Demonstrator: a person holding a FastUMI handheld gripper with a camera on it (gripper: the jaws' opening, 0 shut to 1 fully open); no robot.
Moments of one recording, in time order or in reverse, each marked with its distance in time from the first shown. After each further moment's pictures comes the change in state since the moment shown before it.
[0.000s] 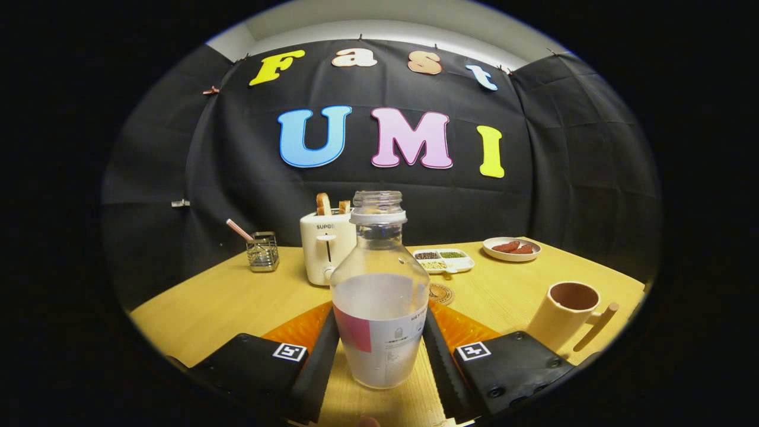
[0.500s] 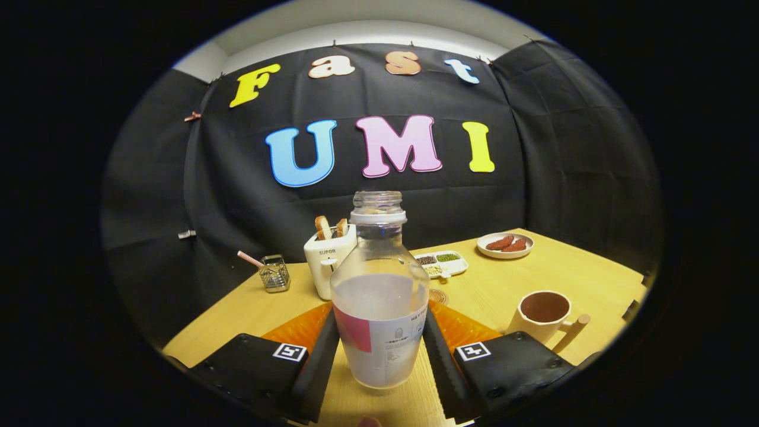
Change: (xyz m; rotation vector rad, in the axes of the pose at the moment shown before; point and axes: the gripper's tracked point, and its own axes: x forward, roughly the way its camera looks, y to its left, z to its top) arm -0.034 -0.020 0.044 0.177 0.034 -0.006
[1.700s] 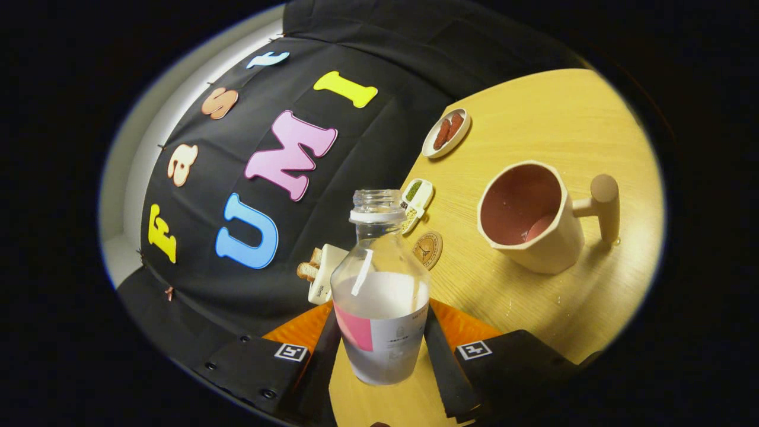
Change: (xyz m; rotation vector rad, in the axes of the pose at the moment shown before) arm 0.020 -0.071 -0.023 0.925 0.190 -0.027
